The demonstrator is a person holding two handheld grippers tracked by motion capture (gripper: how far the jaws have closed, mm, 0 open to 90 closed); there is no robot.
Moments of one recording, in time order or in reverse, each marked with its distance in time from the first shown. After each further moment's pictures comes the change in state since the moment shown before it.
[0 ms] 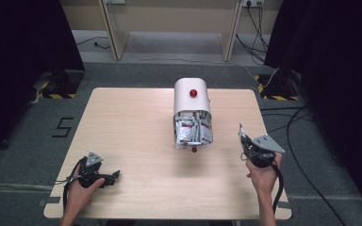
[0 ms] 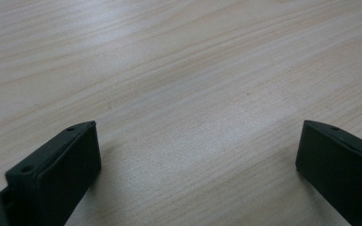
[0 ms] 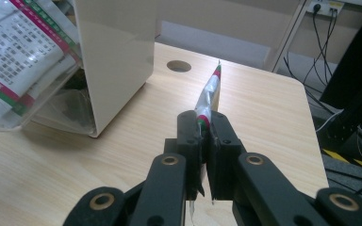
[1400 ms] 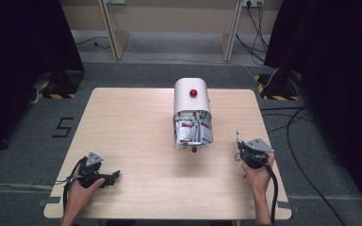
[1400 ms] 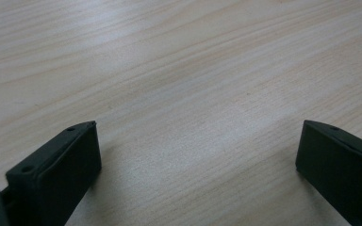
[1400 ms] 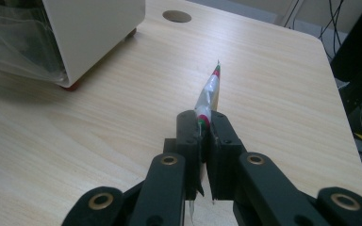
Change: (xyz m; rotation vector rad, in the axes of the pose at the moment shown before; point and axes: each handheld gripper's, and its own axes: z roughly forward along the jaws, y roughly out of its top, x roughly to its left) left arm 0.000 0.000 0.000 0.000 0.000 0.001; right arm -0.001 -0.035 0.034 0.118 -0.005 -0.010
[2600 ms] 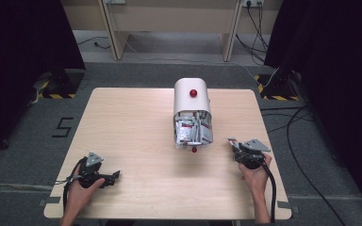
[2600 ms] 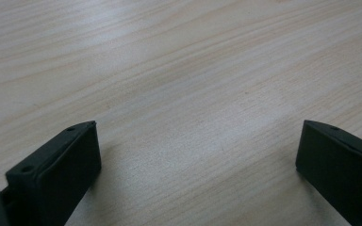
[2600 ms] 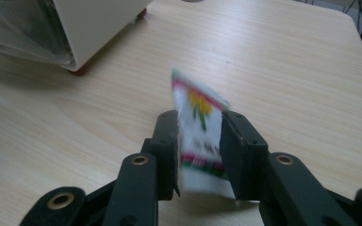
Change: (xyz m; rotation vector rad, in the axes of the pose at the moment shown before) left arm 0.000 0.000 -0.001 0.003 -0.002 0.005; right arm 0.003 -0.007 0.012 0.046 0.050 0.023
